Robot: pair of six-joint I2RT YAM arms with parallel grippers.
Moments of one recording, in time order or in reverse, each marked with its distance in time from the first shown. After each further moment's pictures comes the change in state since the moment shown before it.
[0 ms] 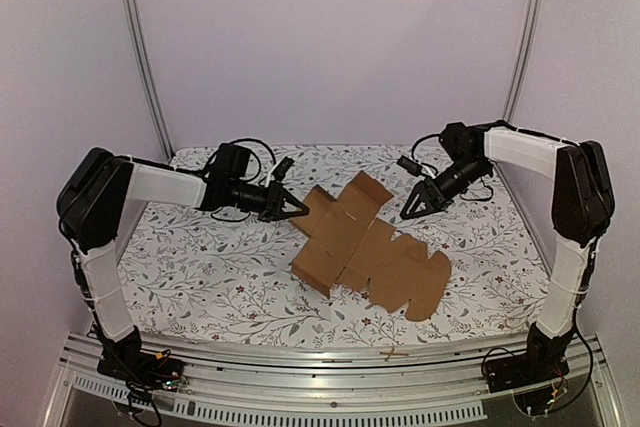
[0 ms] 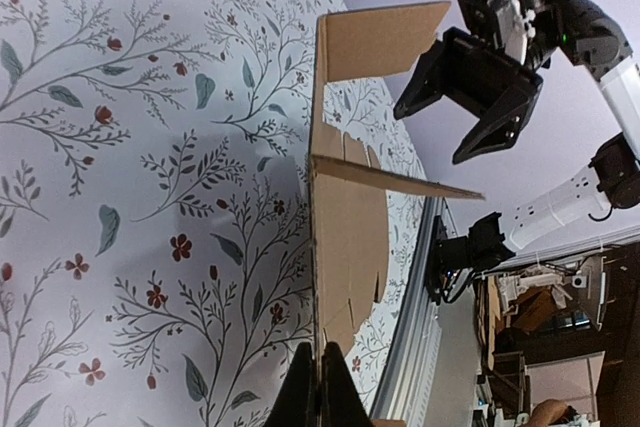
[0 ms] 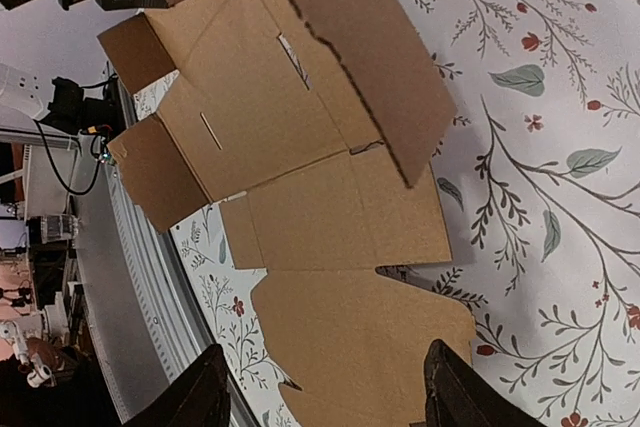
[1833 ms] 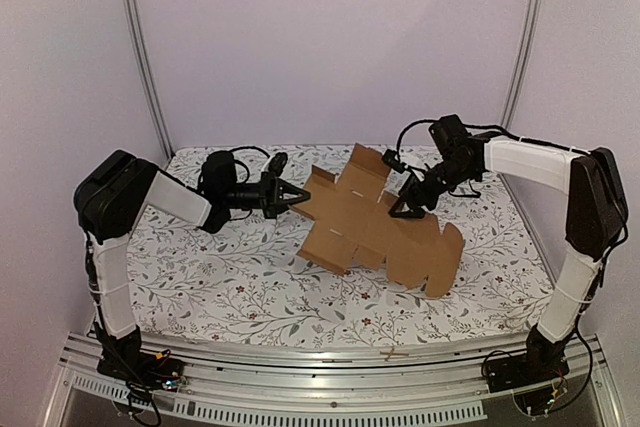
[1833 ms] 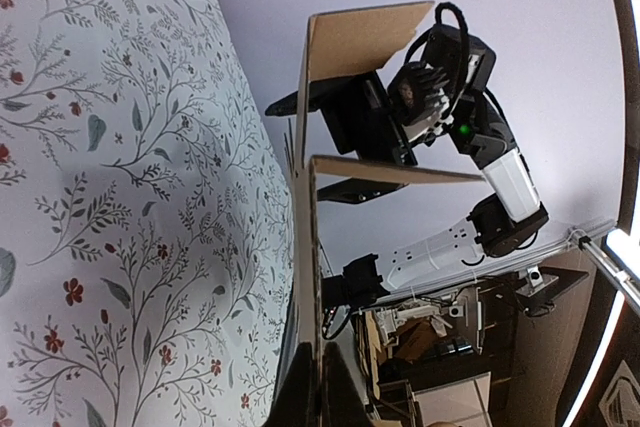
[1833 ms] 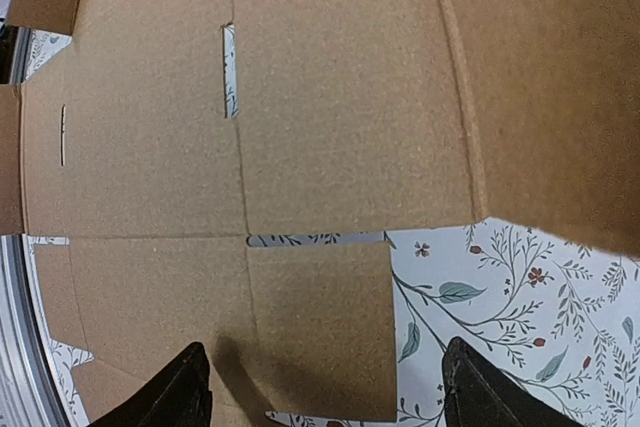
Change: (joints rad) left arm 0.034 0.129 -0.126 0.846 0.170 -0.673; right arm 0.111 -0.137 -0.156 0.402 0.278 -0.190
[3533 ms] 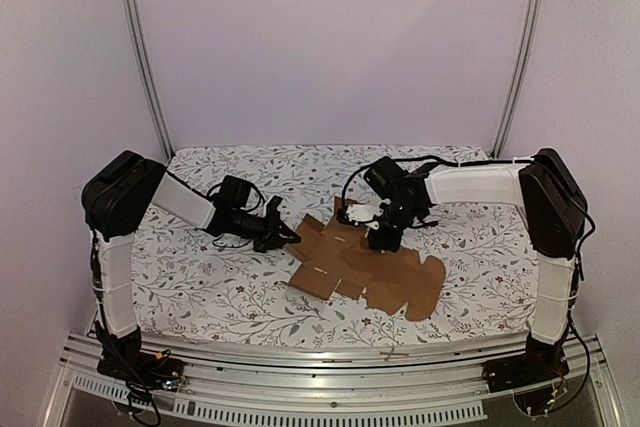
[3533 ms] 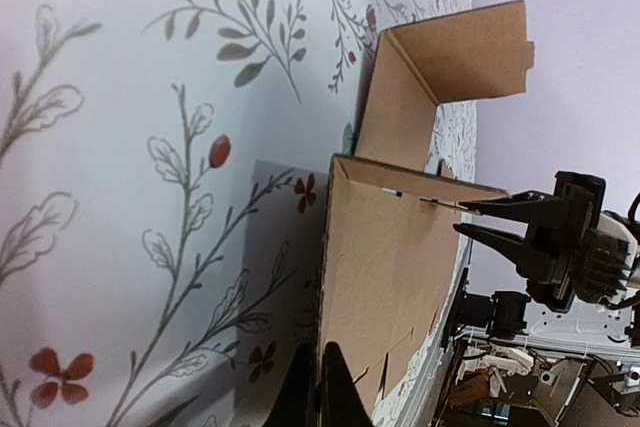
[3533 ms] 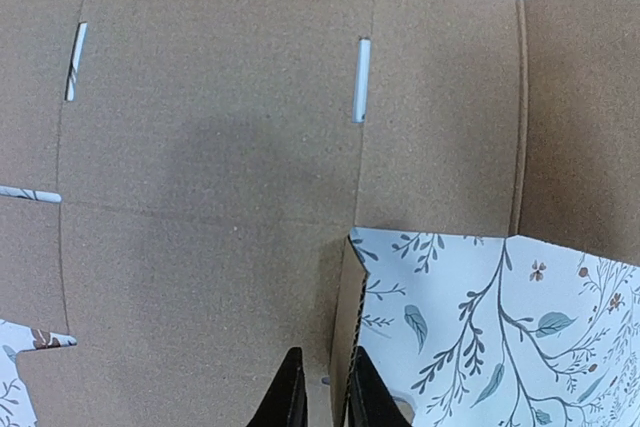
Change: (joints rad) left arm -0.003 0.052 0.013 -0.681 -0.275 0.397; right arm 0.313 0.200 0.029 -0.006 0.473 0.002
